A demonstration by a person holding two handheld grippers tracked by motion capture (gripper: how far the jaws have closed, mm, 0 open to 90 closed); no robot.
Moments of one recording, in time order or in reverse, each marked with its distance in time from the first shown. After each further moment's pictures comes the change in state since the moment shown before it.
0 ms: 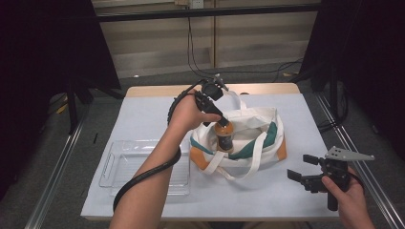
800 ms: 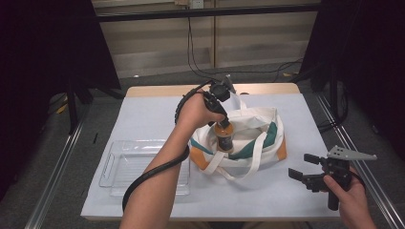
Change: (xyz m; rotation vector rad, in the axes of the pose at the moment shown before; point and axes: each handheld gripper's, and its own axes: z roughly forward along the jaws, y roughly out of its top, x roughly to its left) left arm -0.005 0.015 0.010 0.121 -0.014 -0.017; right arm -0.003 0.001 -0.002 -0.015 0.009 0.016
